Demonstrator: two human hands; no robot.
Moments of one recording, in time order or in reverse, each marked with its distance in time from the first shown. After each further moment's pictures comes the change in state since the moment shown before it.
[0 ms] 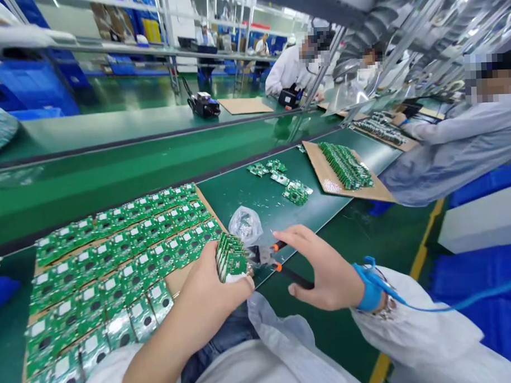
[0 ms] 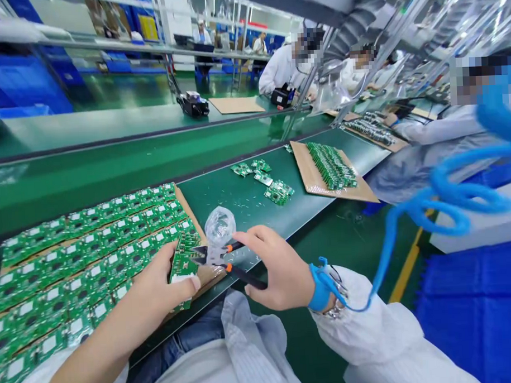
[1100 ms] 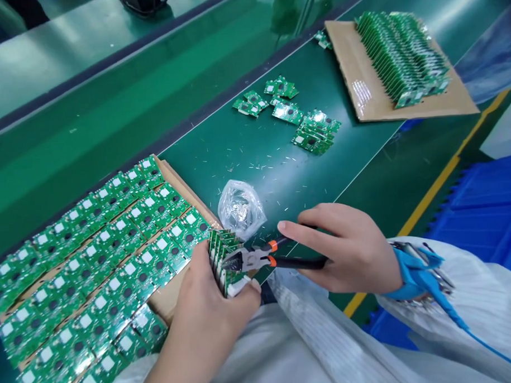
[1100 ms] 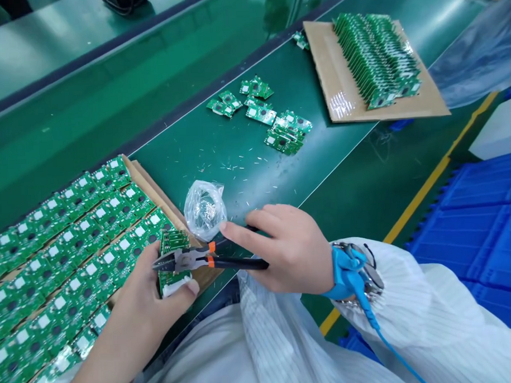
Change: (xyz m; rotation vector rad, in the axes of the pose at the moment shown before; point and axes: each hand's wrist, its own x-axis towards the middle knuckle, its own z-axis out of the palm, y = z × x) left_hand 0.043 0.001 0.027 0.404 0.023 -0.188; right_hand 0.009 0.036 0.010 -0.257 0.076 0.020
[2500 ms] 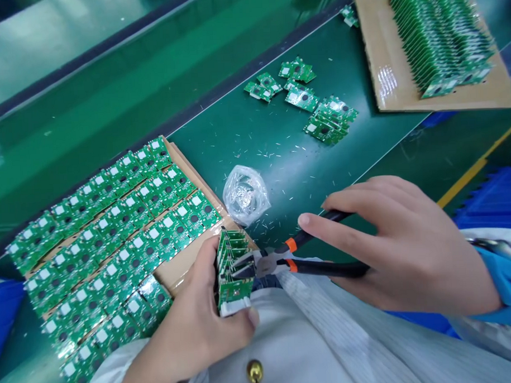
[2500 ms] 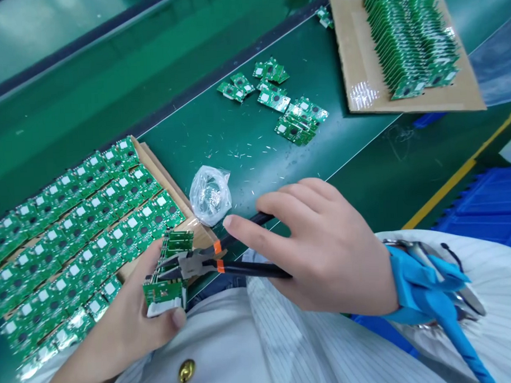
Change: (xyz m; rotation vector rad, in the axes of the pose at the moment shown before) left_hand -0.027 -0.007 -0.016 -0.222 -0.304 0.046; right_hand 0.004 -0.003 -0.044 -0.143 -0.151 -0.103
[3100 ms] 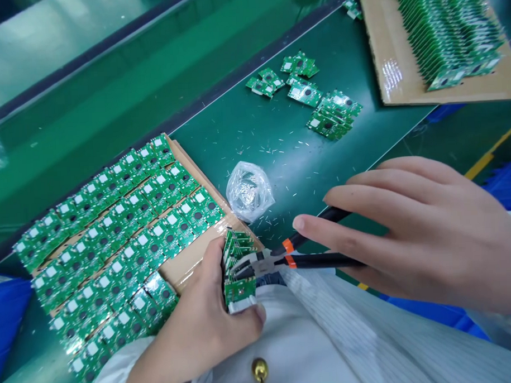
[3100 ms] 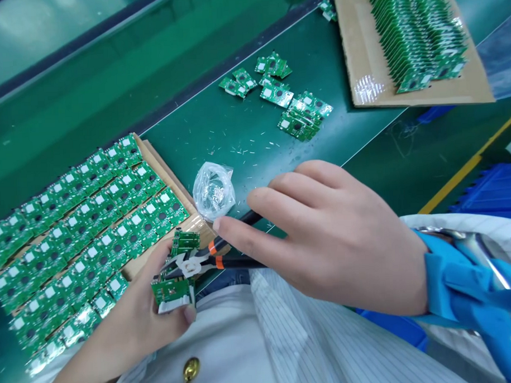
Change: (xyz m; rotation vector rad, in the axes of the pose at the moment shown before) left_hand -0.001 -0.001 -0.003 0.130 -0.054 -0.006; right_hand 0.015 0.004 -0.014 -0.139 0.001 -0.182
